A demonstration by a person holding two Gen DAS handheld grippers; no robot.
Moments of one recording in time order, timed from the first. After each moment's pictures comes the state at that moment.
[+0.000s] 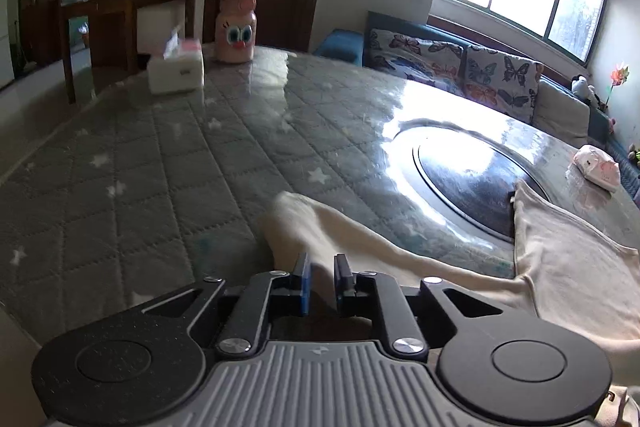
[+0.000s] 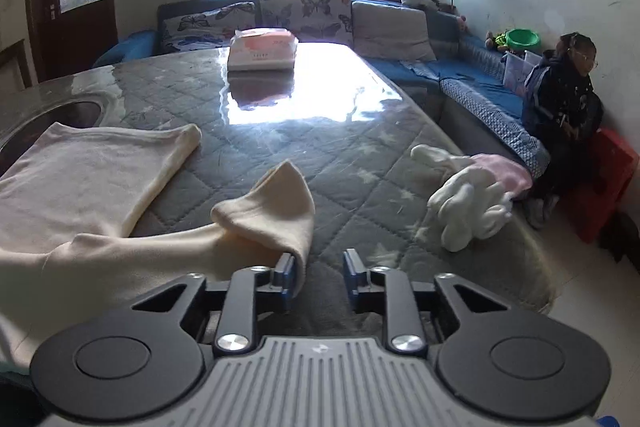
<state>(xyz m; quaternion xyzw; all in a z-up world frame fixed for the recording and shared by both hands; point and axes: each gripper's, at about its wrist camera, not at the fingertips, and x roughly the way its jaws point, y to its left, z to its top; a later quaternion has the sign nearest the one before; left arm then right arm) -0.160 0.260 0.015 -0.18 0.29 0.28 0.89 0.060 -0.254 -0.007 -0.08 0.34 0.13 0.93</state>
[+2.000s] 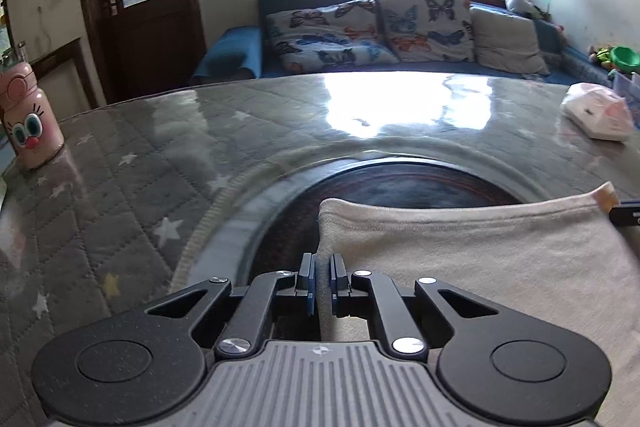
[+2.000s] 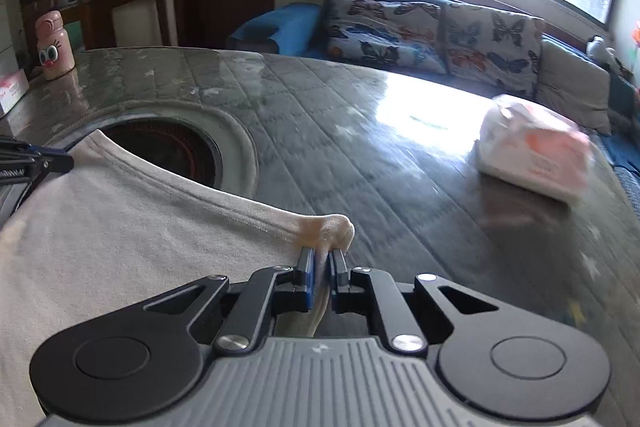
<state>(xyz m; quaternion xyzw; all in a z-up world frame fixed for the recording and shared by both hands) 0.126 0.268 -0.031 -0.05 0.35 0.19 0.91 0.244 0.011 -0.032 -0.17 0.34 0.36 0.85</state>
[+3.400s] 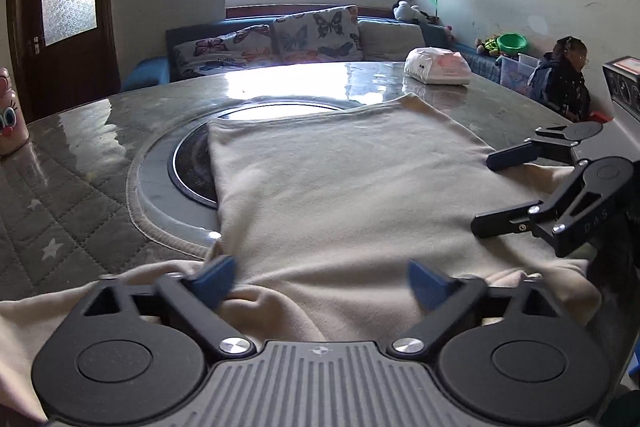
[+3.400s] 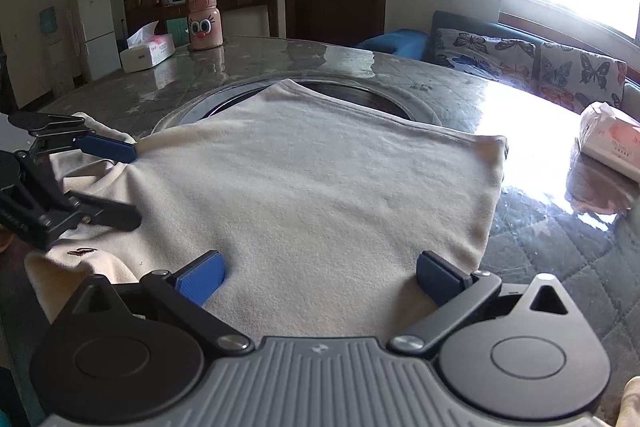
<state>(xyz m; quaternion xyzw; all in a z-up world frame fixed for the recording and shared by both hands) -0.041 0.175 -0.039 -0.02 0.32 0.04 0.95 0.084 -0.023 -0.041 -0.17 0.29 0.49 0.80</state>
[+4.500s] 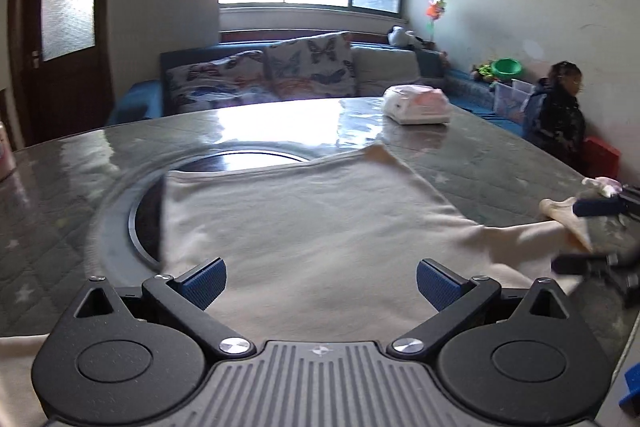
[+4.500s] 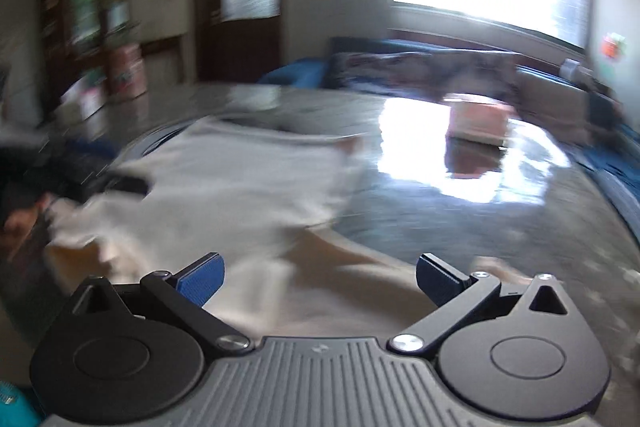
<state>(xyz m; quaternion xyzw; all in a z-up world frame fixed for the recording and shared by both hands) -0.009 0.122 -0.009 -0.03 0.28 0.02 0.96 0.055 -0.138 -0.001 -0.09 0.27 0.35 0.89</state>
